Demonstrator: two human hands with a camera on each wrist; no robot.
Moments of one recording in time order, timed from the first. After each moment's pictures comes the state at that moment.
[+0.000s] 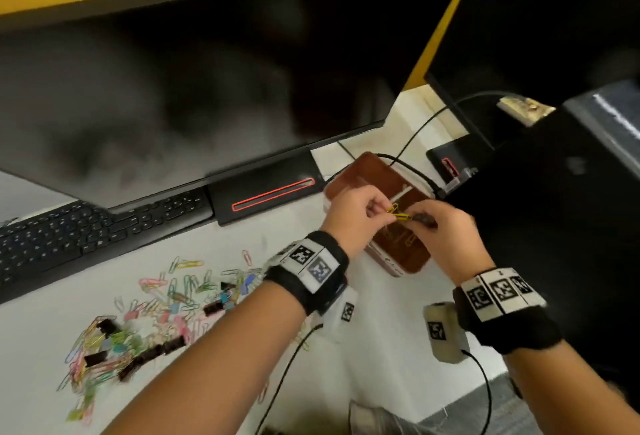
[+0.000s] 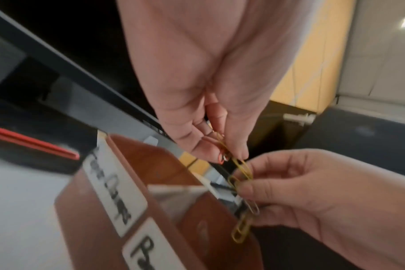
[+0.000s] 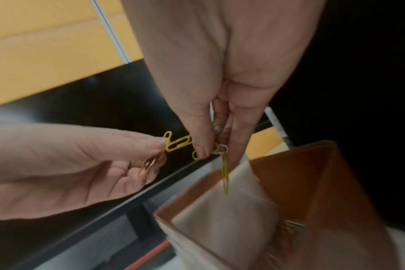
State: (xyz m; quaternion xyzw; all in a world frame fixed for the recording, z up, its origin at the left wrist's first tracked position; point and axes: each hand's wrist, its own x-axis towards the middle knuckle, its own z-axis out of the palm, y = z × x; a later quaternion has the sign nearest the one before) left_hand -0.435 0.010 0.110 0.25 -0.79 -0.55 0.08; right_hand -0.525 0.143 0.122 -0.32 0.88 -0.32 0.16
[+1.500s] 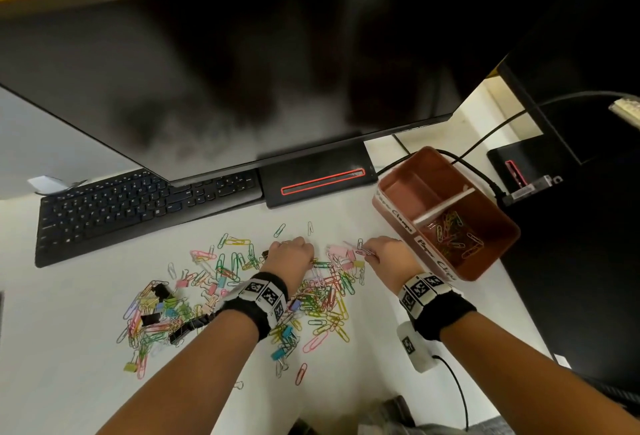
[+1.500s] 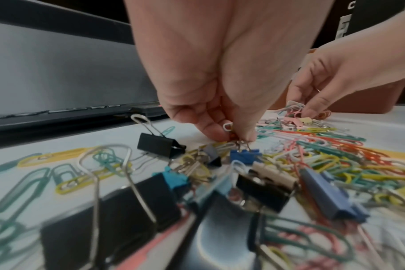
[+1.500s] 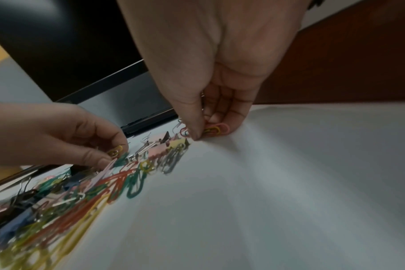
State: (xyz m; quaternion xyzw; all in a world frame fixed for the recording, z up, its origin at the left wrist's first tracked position) left_hand -0.288 -0.062 -0.001 0.27 -0.92 -0.15 -0.23; right_hand -0.453 0.069 0.009 -0.47 0.82 -0.08 0.32
